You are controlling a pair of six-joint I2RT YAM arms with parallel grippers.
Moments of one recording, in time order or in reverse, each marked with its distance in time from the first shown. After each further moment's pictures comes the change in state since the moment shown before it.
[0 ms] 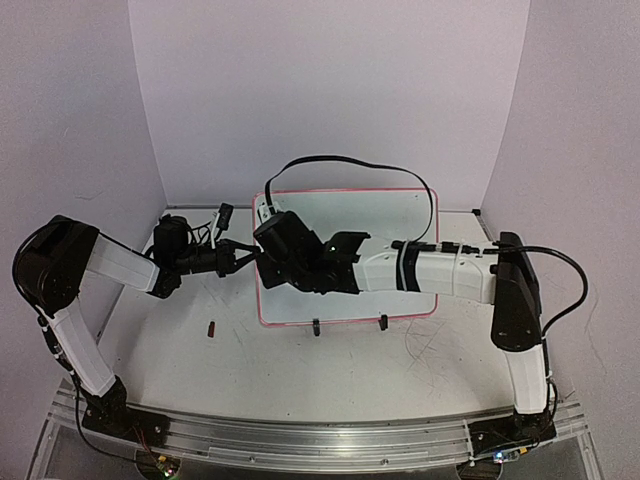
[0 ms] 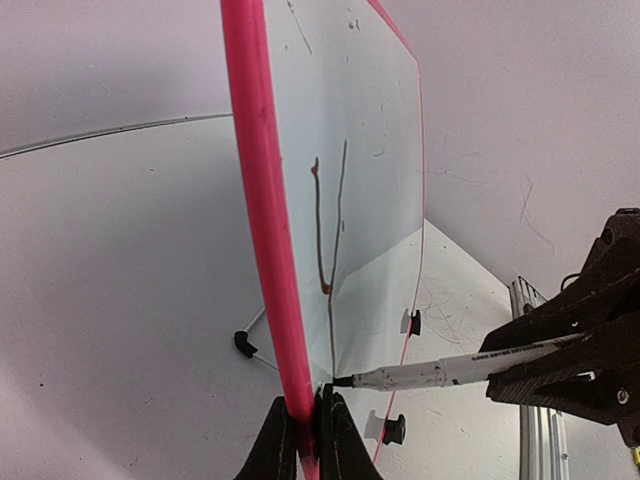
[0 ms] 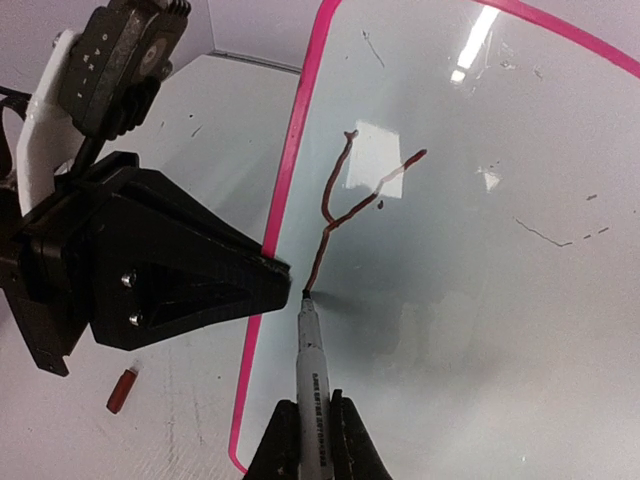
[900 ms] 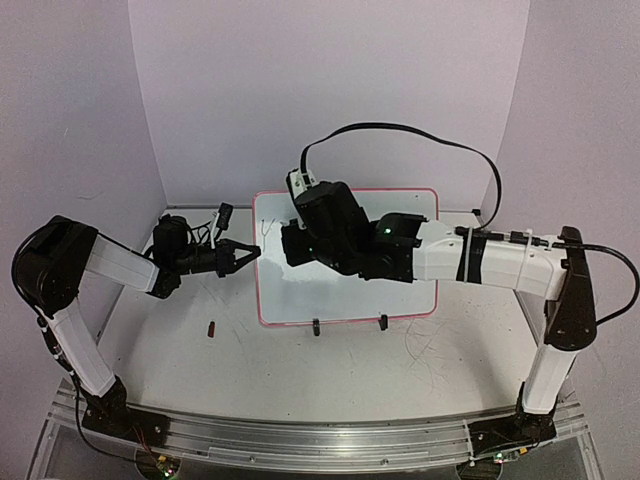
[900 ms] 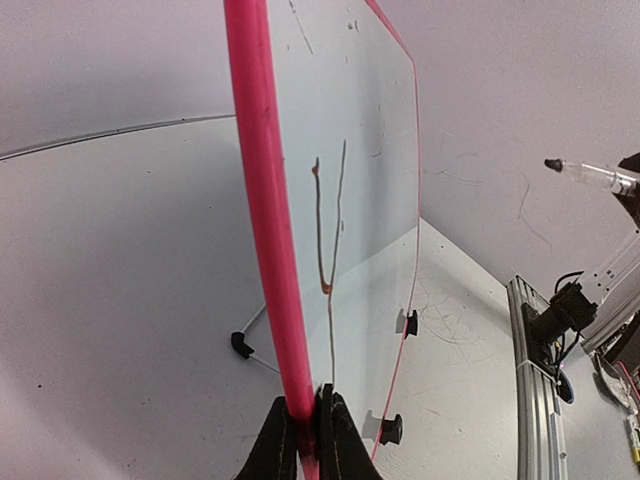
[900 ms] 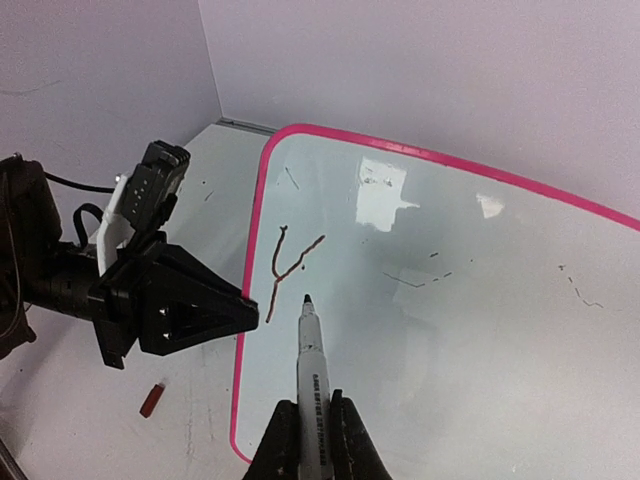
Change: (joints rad) left arm 0.000 -0.005 -0.003 0.001 0.002 0.000; right arm 0.001 -0.275 -0.192 0.059 0.001 -0.024
